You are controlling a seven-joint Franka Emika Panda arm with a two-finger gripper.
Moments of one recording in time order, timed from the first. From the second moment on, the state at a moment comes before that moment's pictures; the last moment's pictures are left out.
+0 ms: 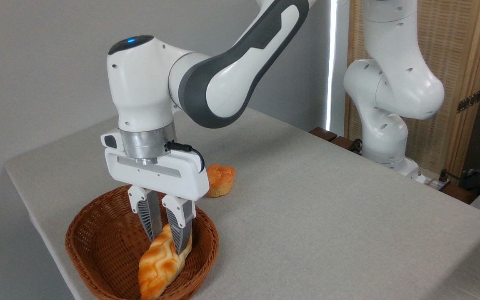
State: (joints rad) arm -0.05 0.17 -0.05 -1.88 0.12 2.19 0.24
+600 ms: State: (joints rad) arm -0.05 -0.10 -0.04 -1.90 0.04 1.79 0.66
